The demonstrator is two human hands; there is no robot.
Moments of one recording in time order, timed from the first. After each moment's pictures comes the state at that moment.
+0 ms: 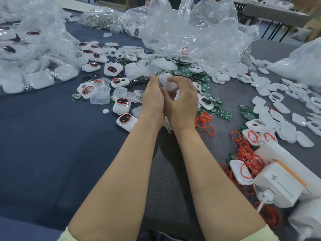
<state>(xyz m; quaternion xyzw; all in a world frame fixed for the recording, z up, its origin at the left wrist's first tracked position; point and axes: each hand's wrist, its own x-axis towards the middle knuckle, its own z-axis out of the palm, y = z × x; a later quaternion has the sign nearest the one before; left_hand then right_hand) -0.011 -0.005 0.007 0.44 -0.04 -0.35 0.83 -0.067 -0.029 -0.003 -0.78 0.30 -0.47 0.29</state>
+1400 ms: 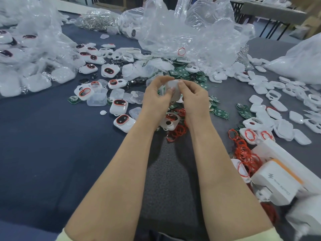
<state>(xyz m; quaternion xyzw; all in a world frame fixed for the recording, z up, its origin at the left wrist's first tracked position) -0.017 0.008 0.002 0.59 -0.31 -0.22 0.71 -0.081 -0.064 0.004 -0.62 0.31 -0.44 0.57</state>
